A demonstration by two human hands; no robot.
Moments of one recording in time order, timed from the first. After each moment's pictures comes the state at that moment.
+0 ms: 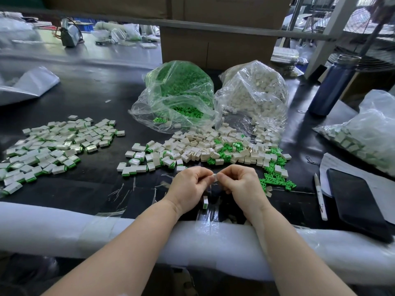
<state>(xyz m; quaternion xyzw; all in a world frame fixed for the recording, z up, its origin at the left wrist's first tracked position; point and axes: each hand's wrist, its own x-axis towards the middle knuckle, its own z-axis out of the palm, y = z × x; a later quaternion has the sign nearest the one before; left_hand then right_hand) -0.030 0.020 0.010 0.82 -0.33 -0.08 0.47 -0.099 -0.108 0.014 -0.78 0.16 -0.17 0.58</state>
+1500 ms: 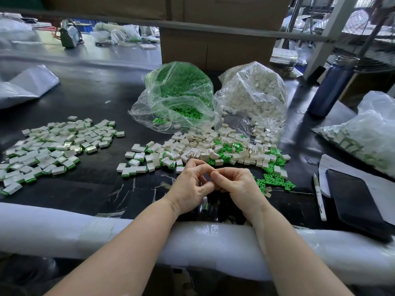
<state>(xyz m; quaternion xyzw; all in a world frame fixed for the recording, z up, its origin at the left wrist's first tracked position) -0.029 0.020 0.013 0.75 -0.35 -0.15 0.54 -0.100 -0.106 0.016 -0.72 0.09 -0.12 0.68</state>
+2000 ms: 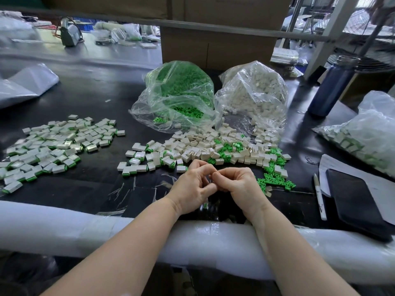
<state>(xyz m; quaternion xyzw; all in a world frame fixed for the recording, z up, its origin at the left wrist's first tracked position) -0.029 0.020 0.011 0.77 -0.37 -0.15 0.49 -0.101 -0.106 0.014 -0.74 0.10 -0.13 0.66</state>
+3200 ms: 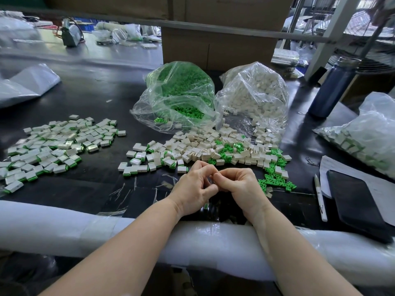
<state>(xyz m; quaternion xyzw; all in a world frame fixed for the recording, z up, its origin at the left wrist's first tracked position) -0.026 0.019 0.005 0.78 -0.39 -0.14 0.48 -0.102 -0.106 0.014 -0.72 0.10 -0.13 0.67</state>
